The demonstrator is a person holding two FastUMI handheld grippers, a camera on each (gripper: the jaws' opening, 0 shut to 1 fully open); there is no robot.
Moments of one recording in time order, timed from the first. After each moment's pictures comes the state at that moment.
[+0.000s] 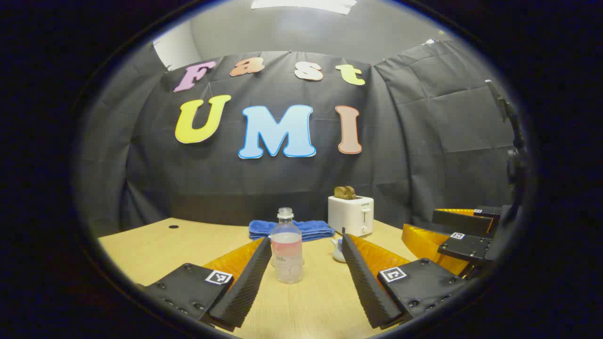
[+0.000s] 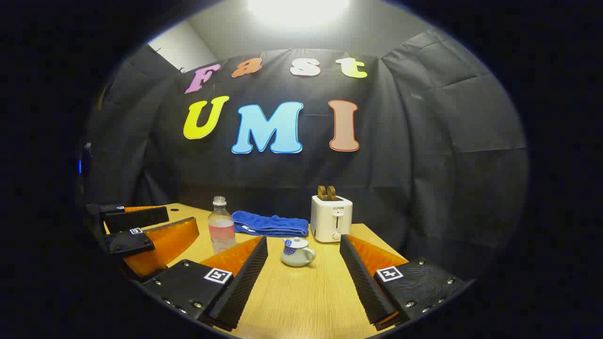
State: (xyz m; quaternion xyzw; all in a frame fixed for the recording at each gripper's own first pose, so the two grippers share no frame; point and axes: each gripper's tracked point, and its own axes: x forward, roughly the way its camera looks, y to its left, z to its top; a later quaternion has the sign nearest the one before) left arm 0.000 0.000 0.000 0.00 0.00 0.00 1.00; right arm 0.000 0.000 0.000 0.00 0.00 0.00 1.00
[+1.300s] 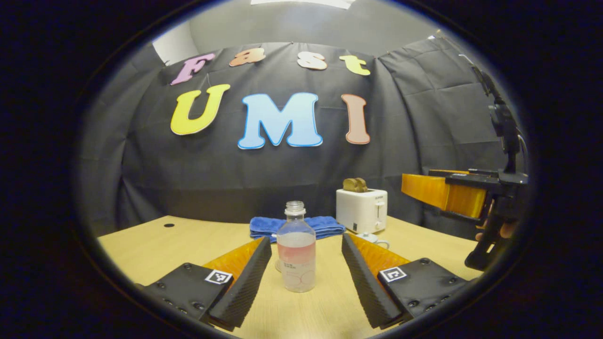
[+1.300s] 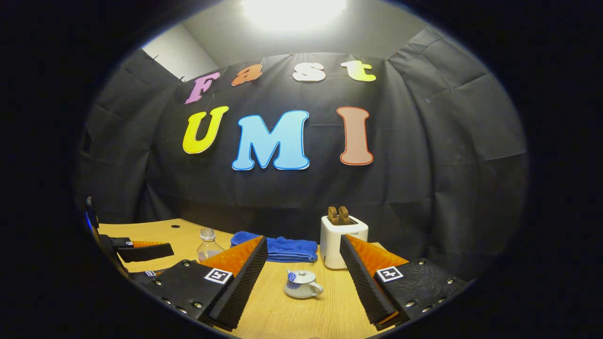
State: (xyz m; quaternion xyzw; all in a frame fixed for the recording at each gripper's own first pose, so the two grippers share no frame) left arm 0.074 0.036 -0.036 0.01 0.03 0.01 1.00; right arm 0.098 0.005 0.046 0.01 -0.04 0.04 1.00
